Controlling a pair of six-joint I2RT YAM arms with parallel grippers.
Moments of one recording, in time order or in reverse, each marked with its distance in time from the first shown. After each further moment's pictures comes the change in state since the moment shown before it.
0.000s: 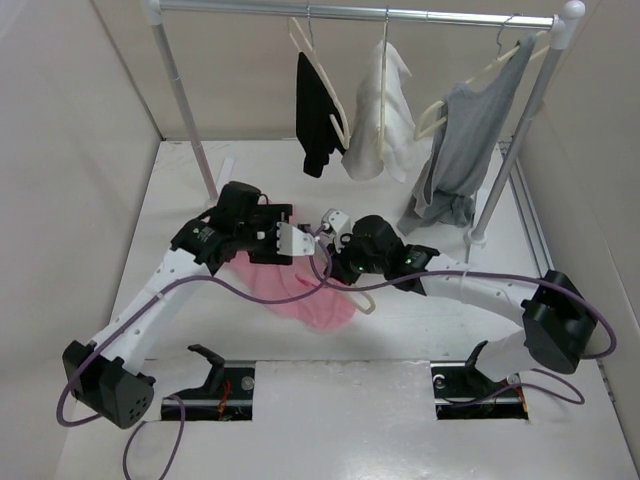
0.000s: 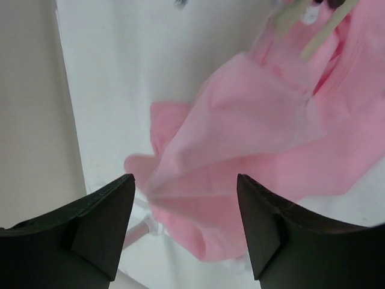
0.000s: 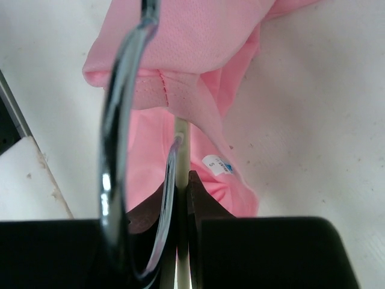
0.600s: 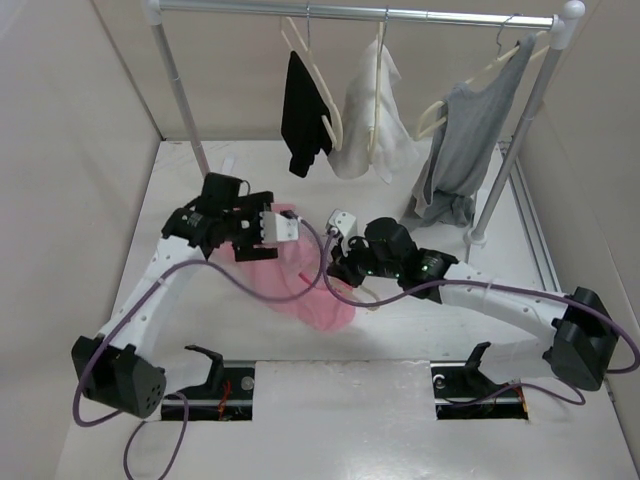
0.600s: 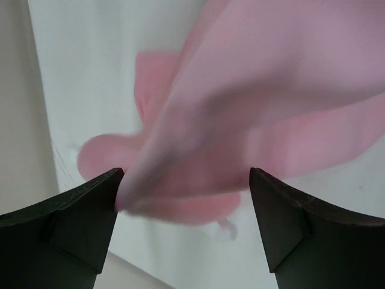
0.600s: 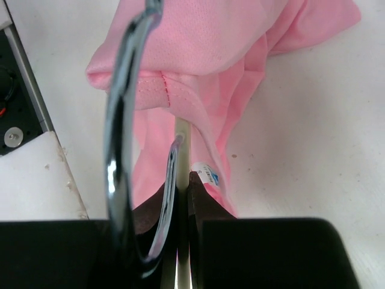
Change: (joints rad) left arm 0.159 0.037 0.032 -0.069 0.078 0.049; right arm 0.032 -0.134 -0.021 -0.027 0.003 -0.064
